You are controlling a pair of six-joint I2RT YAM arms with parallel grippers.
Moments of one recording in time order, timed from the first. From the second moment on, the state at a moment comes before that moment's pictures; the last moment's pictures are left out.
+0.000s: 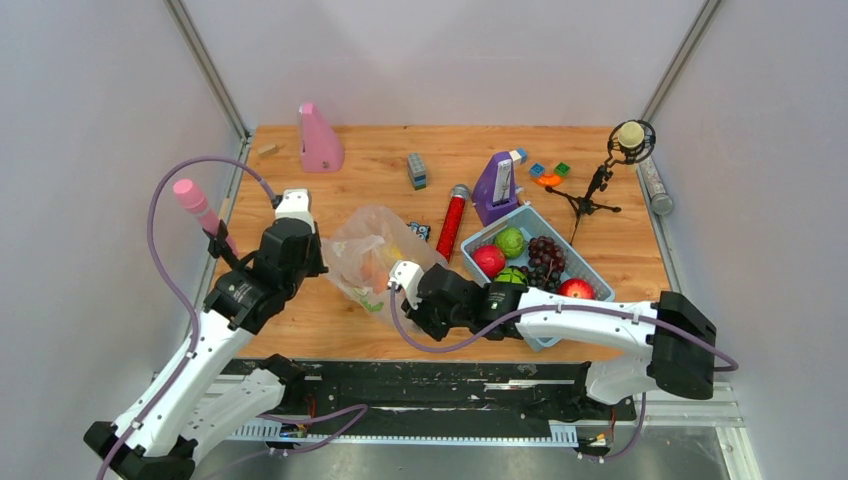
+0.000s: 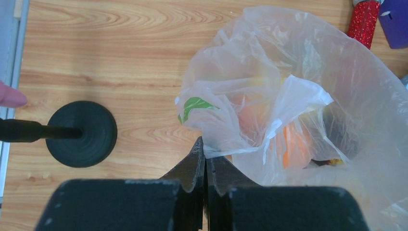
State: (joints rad) left arm -0.53 0.79 0.93 -0.75 -0.42 -0.36; right arm 1.20 1.39 0.97 -0.34 -0.04 0.10
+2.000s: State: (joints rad) left arm -0.53 0.39 0.81 -0.57 -0.12 -0.55; right arm 1.00 1.53 1.34 -0.39 -0.16 -0.04
